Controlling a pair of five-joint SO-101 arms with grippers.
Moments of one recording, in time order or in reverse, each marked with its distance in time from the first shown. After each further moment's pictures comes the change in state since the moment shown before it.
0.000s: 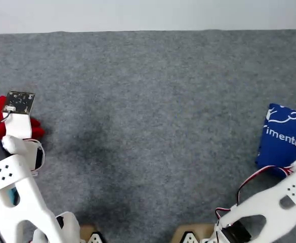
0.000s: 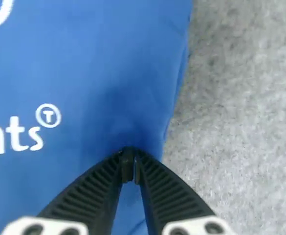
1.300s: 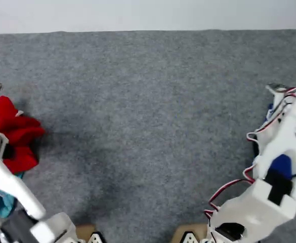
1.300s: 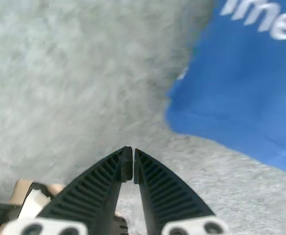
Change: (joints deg) left arm -14.3 26.2 -26.0 -0.5 -20.9; right arm -22.6 -42.7 48.7 20.0 -3.1
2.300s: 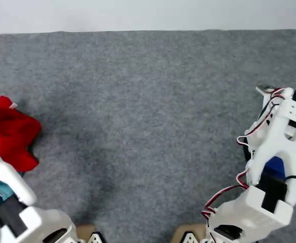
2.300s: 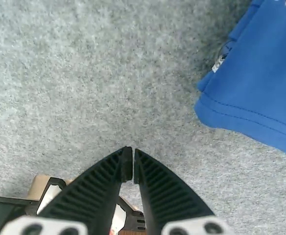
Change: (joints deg) left arm 1.1 7.9 -19.1 -3.3 1.8; right arm -3.6 -4.0 5.3 0.0 -5.3
